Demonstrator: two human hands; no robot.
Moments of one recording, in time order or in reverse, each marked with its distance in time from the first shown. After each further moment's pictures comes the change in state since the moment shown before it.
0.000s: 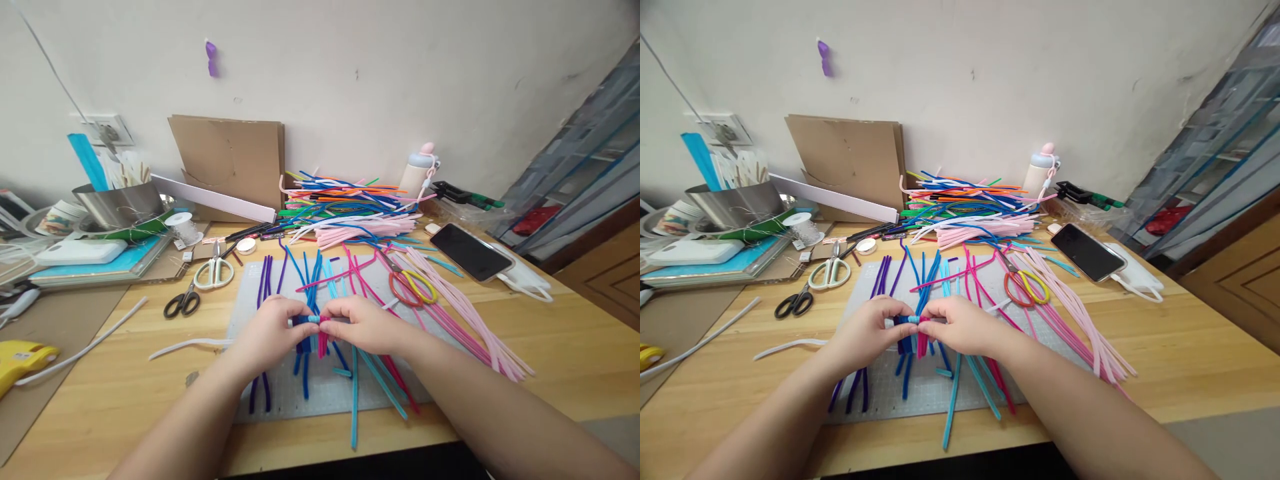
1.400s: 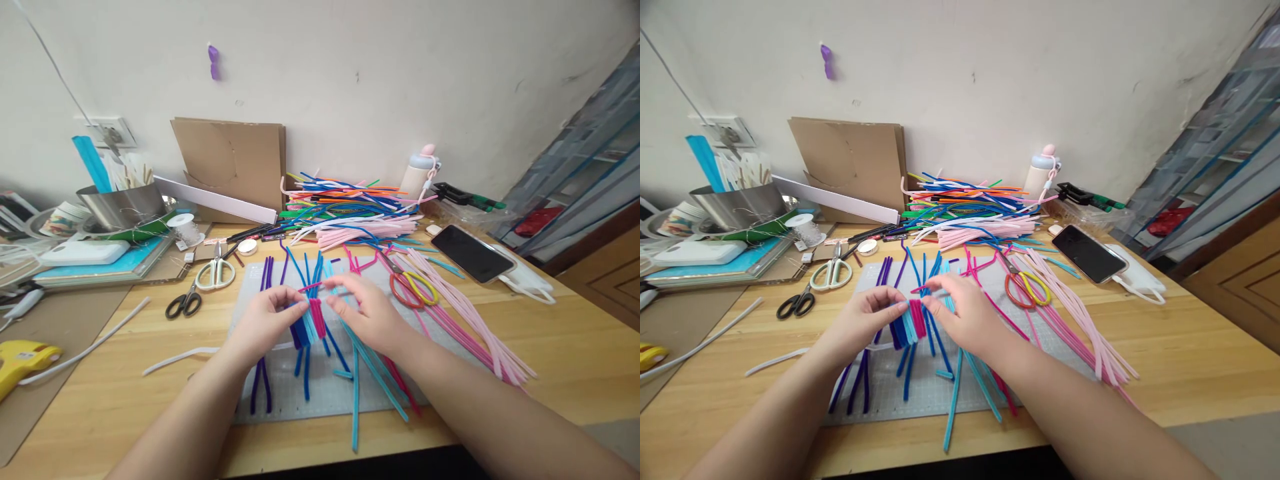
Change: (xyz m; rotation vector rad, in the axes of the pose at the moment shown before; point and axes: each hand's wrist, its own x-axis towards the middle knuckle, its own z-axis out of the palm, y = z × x) left_hand 0.004 -0.002 -0.002 -0.603 0.156 -0.244; right_hand -0.005 -0.004 -0.001 -0.142 0.486 -0.214
